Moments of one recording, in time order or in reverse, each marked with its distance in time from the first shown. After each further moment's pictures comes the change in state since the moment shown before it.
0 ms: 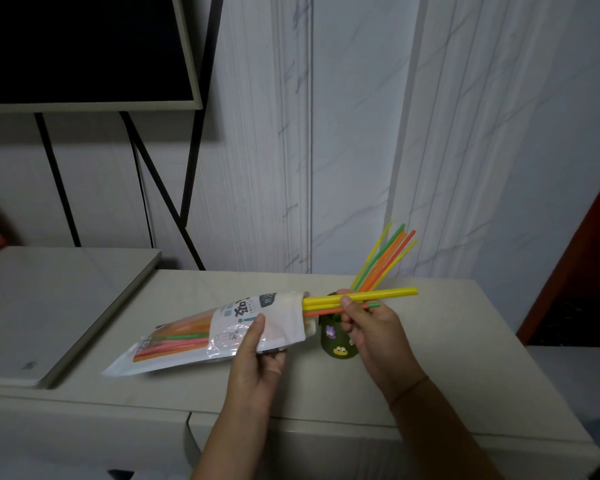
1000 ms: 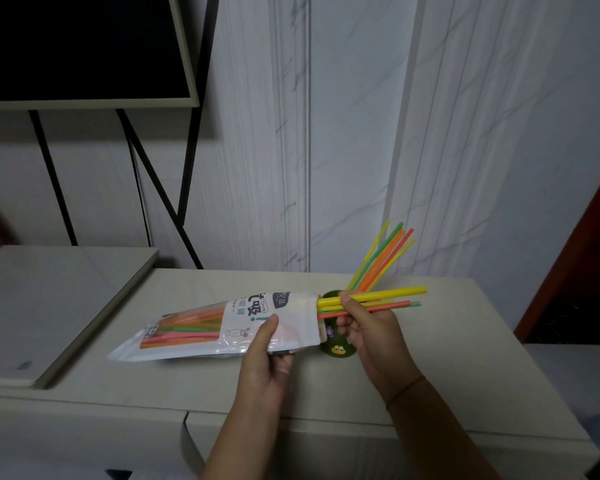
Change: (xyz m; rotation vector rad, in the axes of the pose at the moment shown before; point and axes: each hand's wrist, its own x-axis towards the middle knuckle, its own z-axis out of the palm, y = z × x) left_hand -0.007 -0.016 0.009 0.040 0.023 0.012; right_hand 0.000 0.001 -0.001 0.065 0.033 0.020
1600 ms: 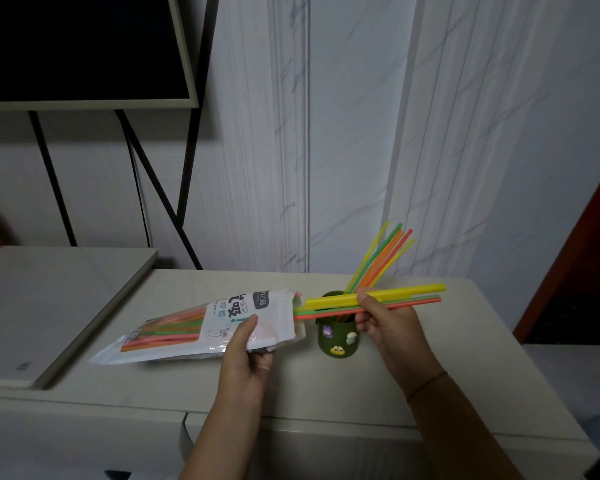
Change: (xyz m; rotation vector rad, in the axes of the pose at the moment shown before) left_hand 0.009 0.023 -0.005 -0.015 0.064 0.040; right_hand 0.009 -0.015 -0.023 -0.098 0.038 -0.052
